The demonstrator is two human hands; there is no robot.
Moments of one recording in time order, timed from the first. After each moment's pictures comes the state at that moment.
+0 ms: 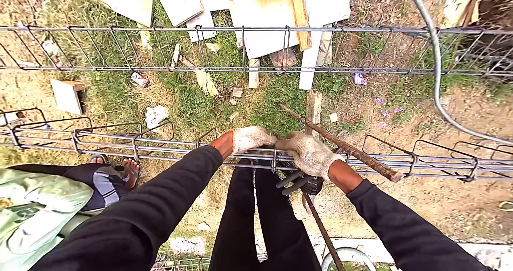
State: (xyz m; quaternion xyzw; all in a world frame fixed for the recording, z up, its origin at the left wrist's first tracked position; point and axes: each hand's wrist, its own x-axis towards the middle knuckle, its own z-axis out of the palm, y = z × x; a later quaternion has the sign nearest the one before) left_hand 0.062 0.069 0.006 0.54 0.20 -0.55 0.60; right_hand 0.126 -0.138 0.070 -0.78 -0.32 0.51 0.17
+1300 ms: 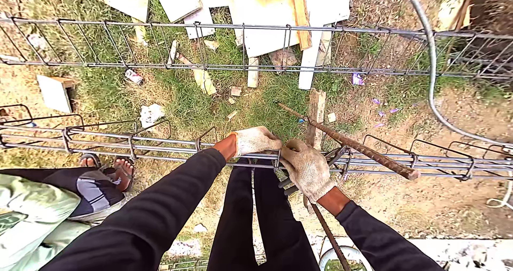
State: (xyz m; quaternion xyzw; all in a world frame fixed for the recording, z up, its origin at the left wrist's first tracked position) left_hand 0.056 0.068 0.003 0.60 0.09 -0.52 0.60; right_hand 0.059 -0.151 0.051 -0.89 -0.34 0.28 0.14
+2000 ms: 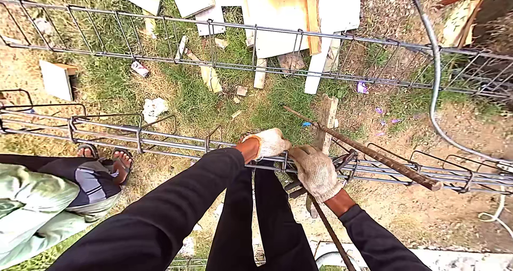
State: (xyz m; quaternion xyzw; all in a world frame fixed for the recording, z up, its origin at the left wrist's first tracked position) left_hand 0.057 0.052 -0.003 0.68 0.11 -0.53 0.50; right_hand 0.059 -0.148 0.052 -0.88 -0.36 0.24 0.18
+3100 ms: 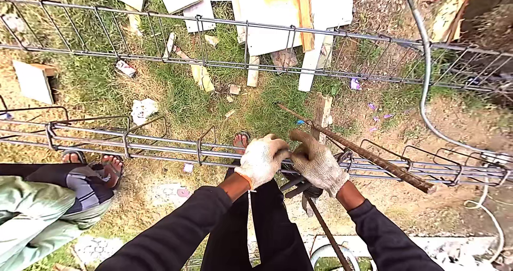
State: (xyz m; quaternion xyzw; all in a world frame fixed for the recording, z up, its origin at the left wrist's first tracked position) left_hand 0.010 0.030 0.031 0.84 0.11 -0.24 0.48; right_hand 0.095 -0.147 0.067 -0.84 -0.15 0.44 0.28
